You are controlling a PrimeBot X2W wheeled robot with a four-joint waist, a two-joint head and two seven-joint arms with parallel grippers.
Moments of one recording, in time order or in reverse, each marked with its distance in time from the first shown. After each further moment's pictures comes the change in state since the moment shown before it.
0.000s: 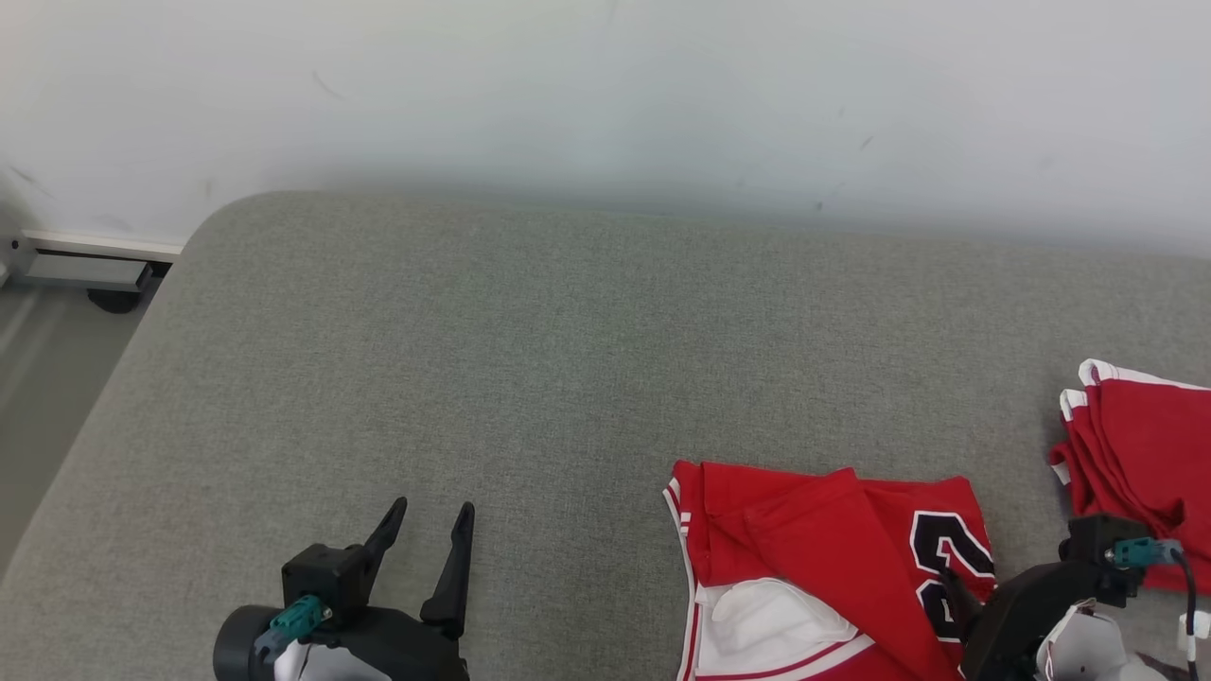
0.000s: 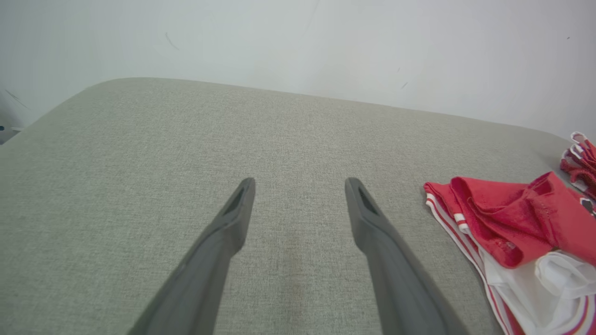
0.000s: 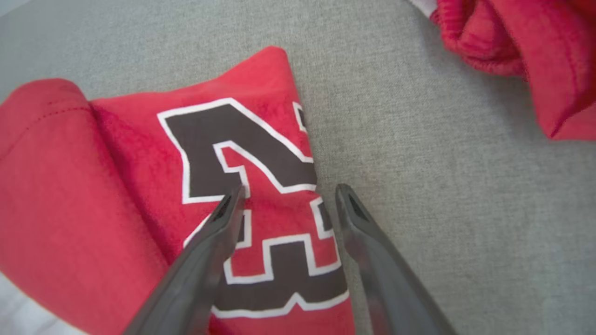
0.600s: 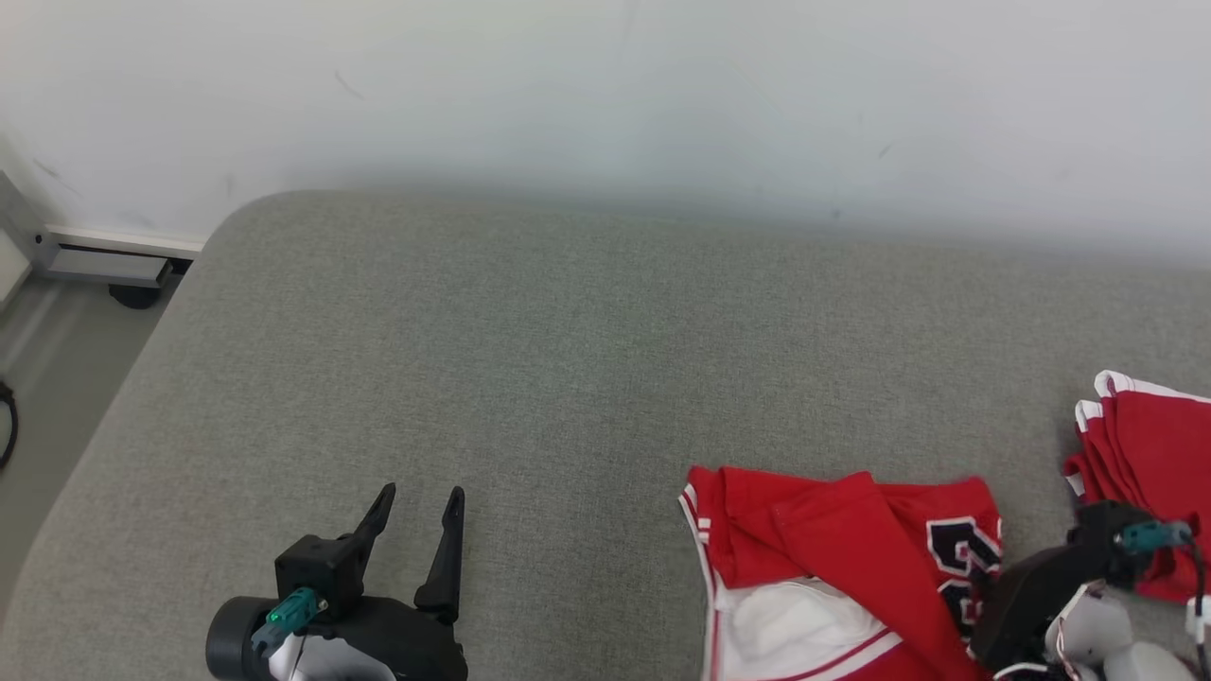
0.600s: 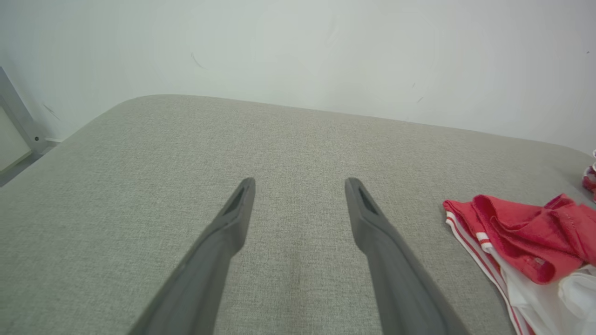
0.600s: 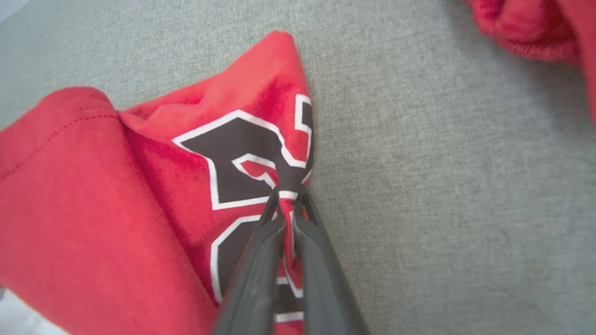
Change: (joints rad) left arm -0.014 -0.009 0.020 0.004 0.024 0.025 -0.018; right arm -0.049 0.007 -0.025 0.080 0.046 0.001 0.032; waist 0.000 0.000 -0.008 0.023
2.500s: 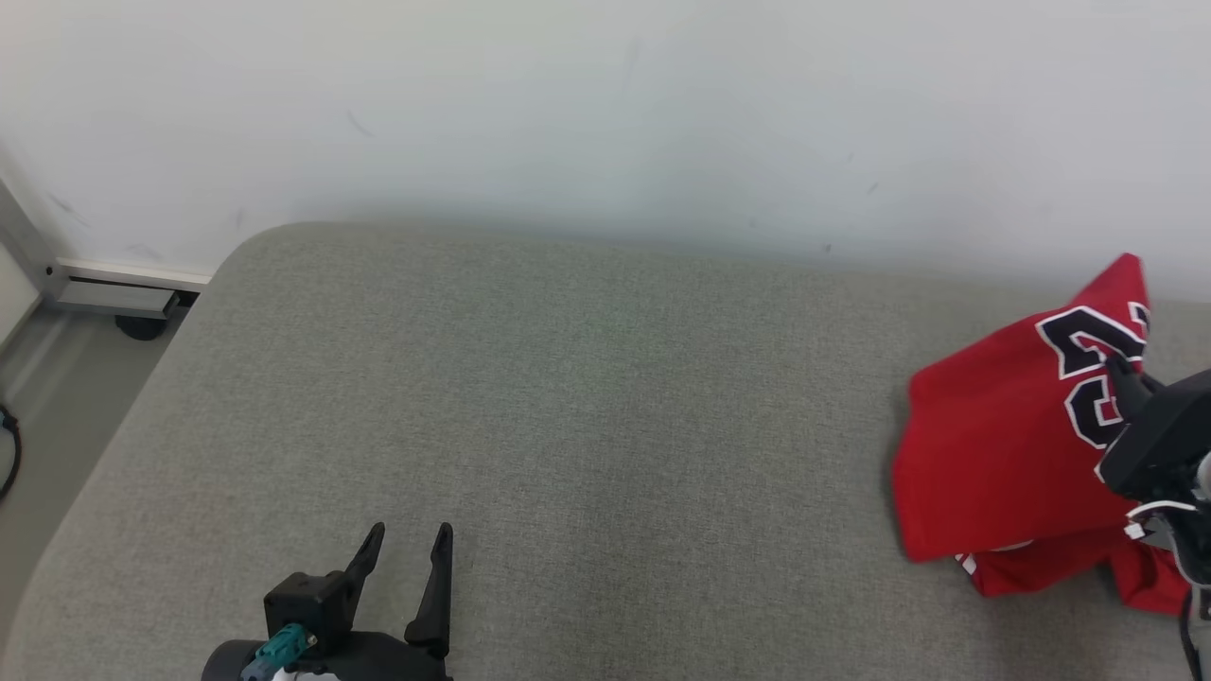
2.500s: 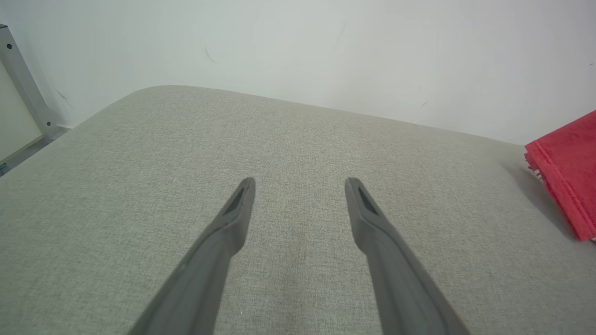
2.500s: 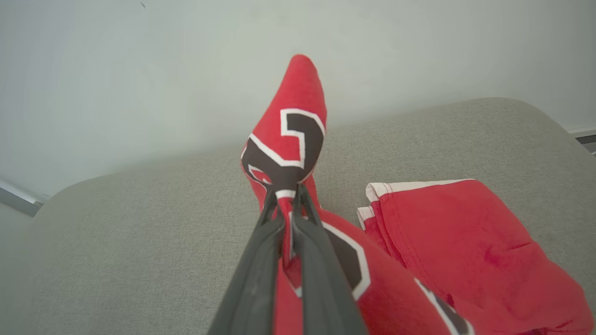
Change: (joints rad) left arm 0.055 0.001 0.012 0.015 -0.030 0.002 -0.018; right arm -0.133 -0.092 -0.167 -0.336 -0.081 -0.001 0.125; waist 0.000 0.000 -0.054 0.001
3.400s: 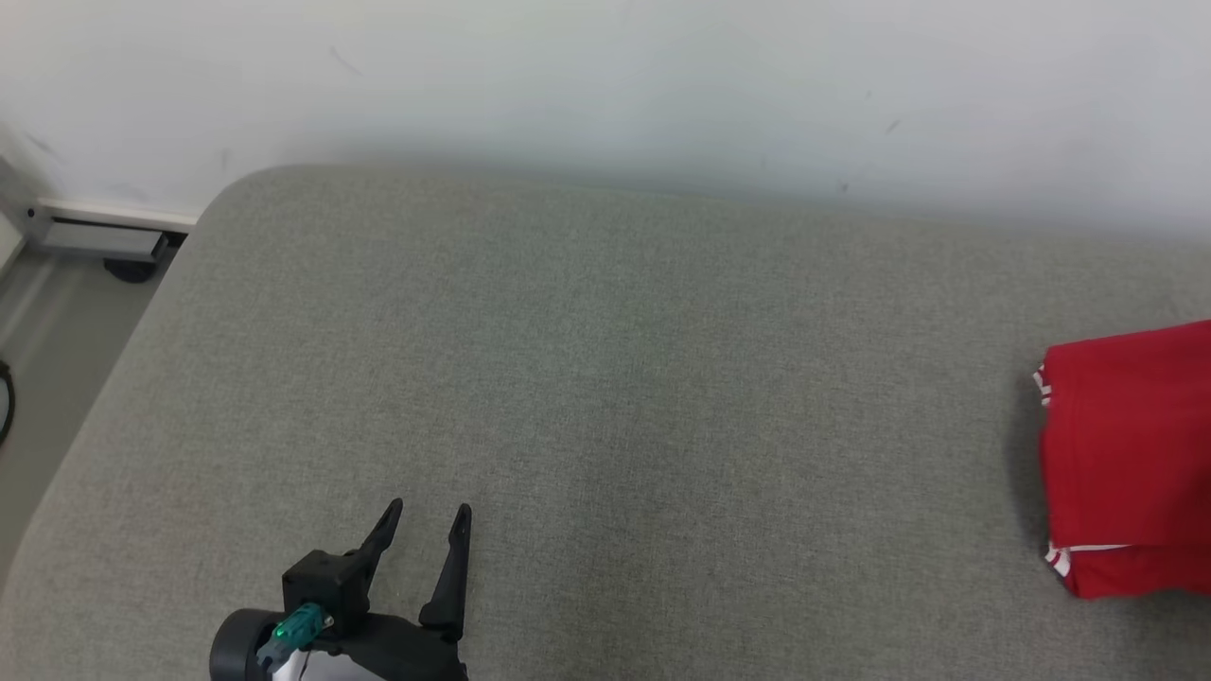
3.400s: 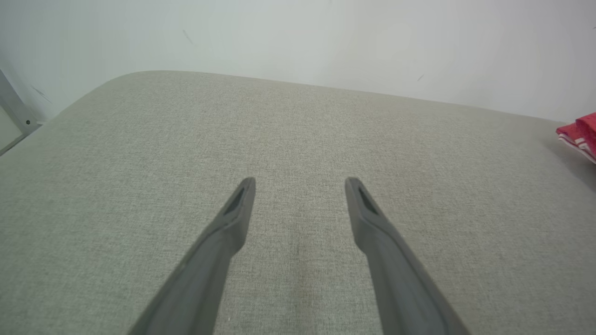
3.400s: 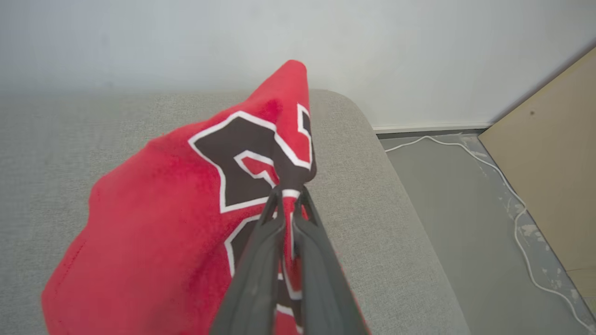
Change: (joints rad) left arm -0.026 0.013 -0.033 -0.038 0.031 -0.003 0.020; right arm 0.004 -0.268 -0.099 0.102 -0.214 0.000 0.115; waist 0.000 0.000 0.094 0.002
